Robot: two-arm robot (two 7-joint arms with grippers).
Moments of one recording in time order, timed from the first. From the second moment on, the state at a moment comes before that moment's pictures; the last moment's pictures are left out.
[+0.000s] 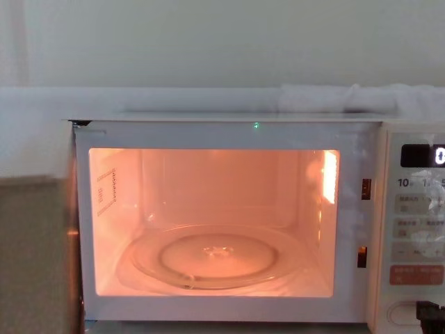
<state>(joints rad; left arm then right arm) 0.27 0.24 0.04 -1.85 -0.25 -0.02 -0.02 0.07 0.09 -0.11 -1.51 0.13 0.17 0.11</state>
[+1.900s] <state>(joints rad) 0.27 0.24 0.04 -1.85 -0.25 -0.02 -0.02 -0.16 0.14 -0.03 -1.81 0.13 0.03 0.11</state>
